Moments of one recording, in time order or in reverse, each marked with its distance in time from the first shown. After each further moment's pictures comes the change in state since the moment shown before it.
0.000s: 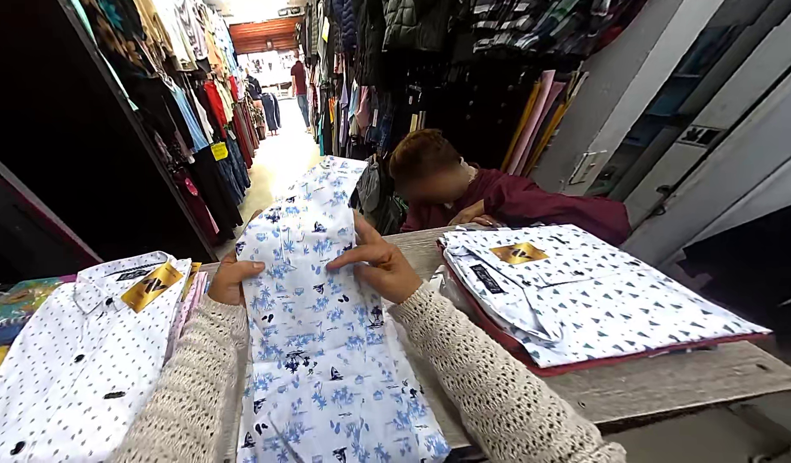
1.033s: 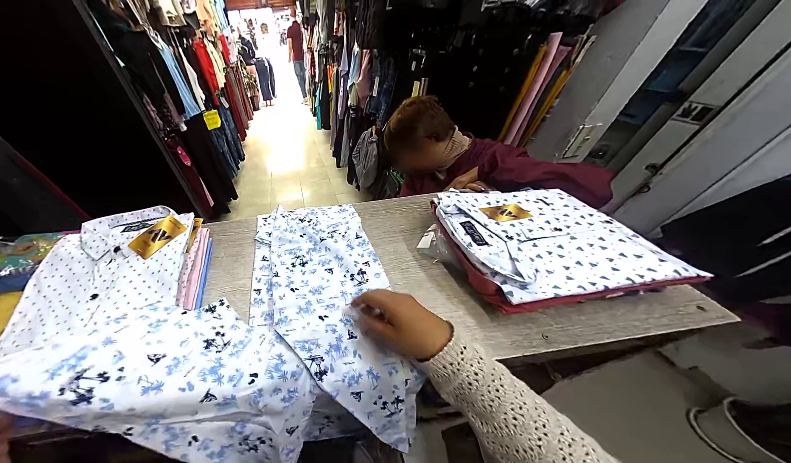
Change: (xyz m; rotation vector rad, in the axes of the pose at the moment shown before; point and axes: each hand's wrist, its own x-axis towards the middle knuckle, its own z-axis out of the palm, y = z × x) left_hand -0.229 0.099 -0.131 0.808 1.004 0.141; right_hand -0.121 -0.069 0.034 -0.533 -0.363 0.516
